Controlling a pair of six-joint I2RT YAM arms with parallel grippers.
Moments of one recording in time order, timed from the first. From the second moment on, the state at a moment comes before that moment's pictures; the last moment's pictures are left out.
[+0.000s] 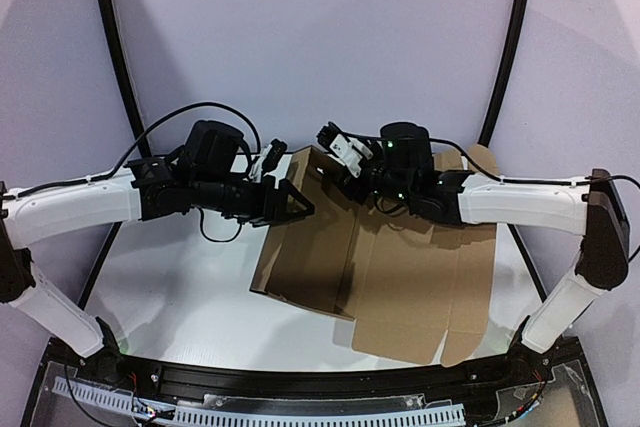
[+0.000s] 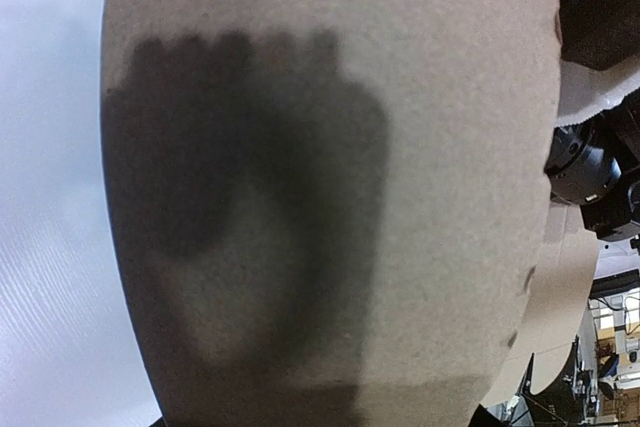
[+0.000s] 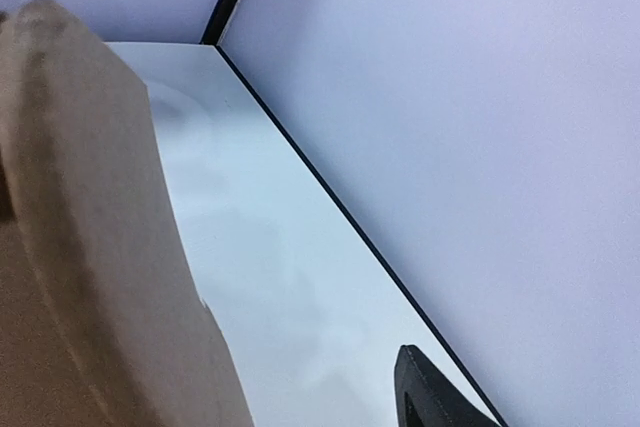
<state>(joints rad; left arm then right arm) -0.86 1.46 1.20 -0.29 0.35 -0.66 0.85 1.60 1.15 0.20 0.15 -0.52</state>
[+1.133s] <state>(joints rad) -0.86 1.25 0.94 -0.17 -0.07 -0.80 0.87 1.20 1.20 -0.03 0.03 -0.31</state>
